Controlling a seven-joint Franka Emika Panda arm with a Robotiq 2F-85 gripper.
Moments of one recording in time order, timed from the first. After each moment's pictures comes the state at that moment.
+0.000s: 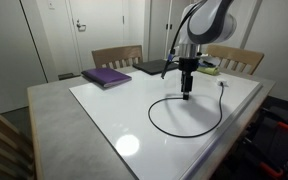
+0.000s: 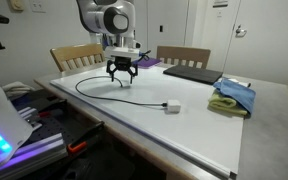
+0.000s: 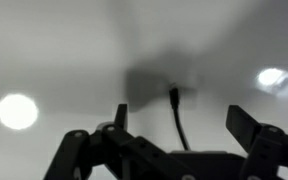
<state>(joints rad) -0.12 0.38 0.19 -2.42 0.01 2.68 -0.67</state>
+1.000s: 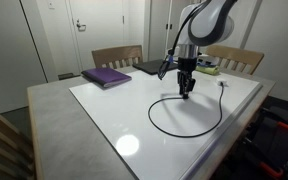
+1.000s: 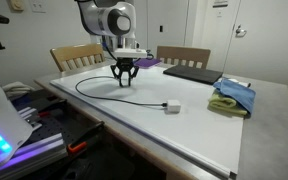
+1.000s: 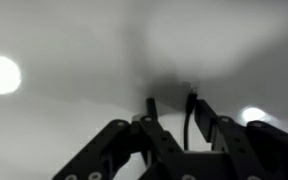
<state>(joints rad) -0.13 0.40 0.18 -2.39 -0.10 2.69 -0.87</state>
